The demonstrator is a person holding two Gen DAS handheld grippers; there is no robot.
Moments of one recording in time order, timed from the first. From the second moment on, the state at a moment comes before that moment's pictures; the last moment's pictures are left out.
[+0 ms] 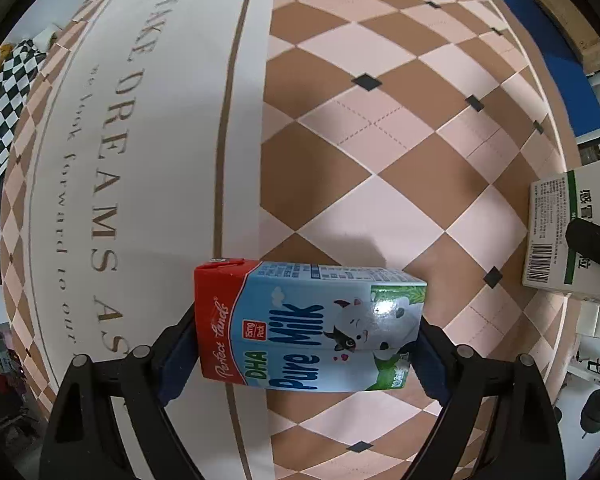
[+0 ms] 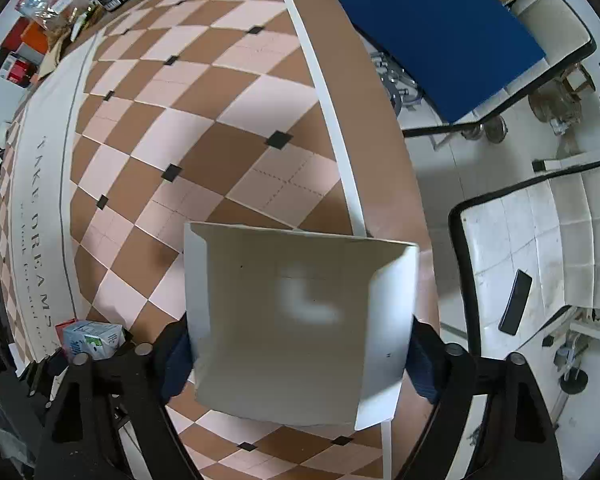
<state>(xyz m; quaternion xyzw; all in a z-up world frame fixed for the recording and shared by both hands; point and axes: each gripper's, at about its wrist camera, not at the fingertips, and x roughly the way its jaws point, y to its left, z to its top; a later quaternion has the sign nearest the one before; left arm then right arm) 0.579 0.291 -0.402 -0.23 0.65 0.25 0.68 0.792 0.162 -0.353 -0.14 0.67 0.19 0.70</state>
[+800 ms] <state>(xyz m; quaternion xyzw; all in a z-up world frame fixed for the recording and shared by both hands) 0.366 0.186 -0.241 -0.20 0.52 0.25 0.79 0.545 0.065 -0.236 -0.09 0.58 0.27 0.77</state>
